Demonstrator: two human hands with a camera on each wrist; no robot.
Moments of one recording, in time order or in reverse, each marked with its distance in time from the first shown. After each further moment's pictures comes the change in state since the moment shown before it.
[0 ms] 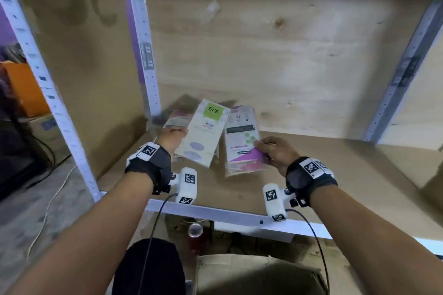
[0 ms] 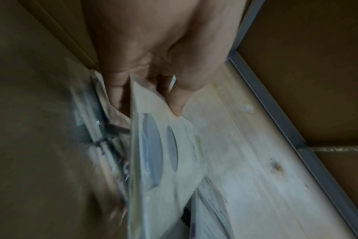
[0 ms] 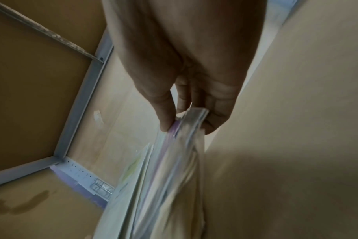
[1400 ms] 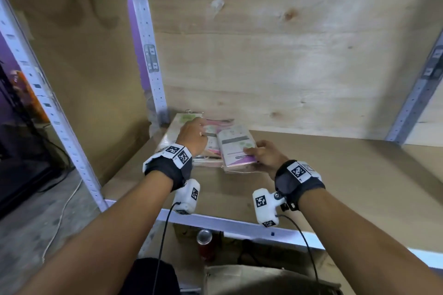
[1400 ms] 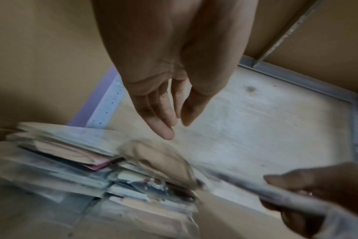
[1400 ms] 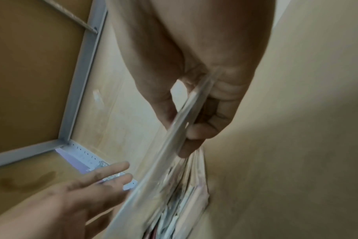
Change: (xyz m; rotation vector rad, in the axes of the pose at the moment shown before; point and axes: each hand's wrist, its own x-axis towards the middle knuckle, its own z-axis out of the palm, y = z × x) left_hand 0.002 0.025 0.030 0.655 -0.029 0.388; right_hand 0.045 0.015 0.045 0.078 -0.130 0.109
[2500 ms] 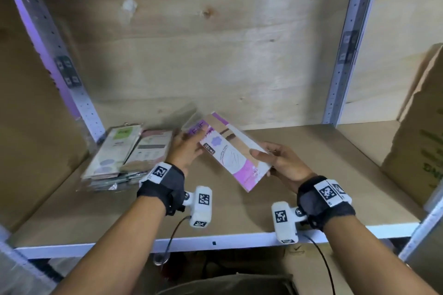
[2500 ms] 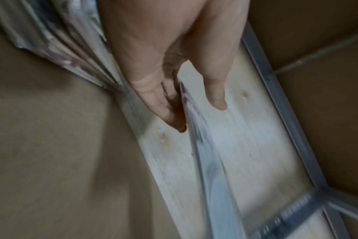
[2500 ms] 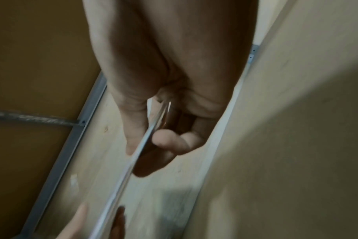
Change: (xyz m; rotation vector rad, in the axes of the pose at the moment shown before) left_hand -0.013 0.112 0.113 -1.087 -0.131 -0.165; right_hand -0.060 0.026 -0.178 0.047 0.041 -0.275
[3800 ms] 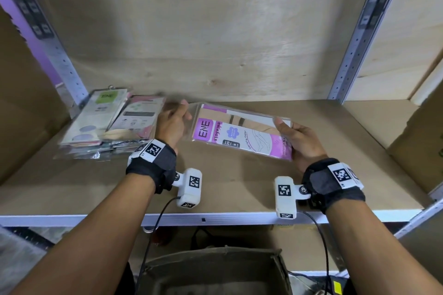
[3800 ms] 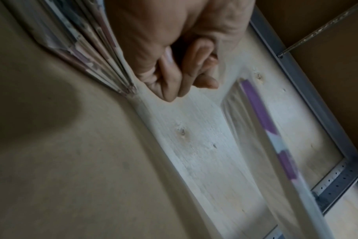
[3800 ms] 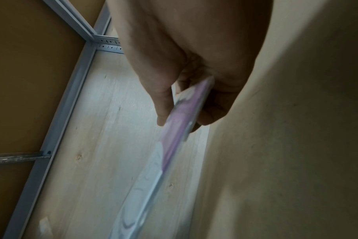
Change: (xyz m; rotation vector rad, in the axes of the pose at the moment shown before) left_hand 0.018 -0.032 -0.014 0.254 0.207 -0.020; right_hand 0.000 0.008 -0.023 0.202 0.320 0.143
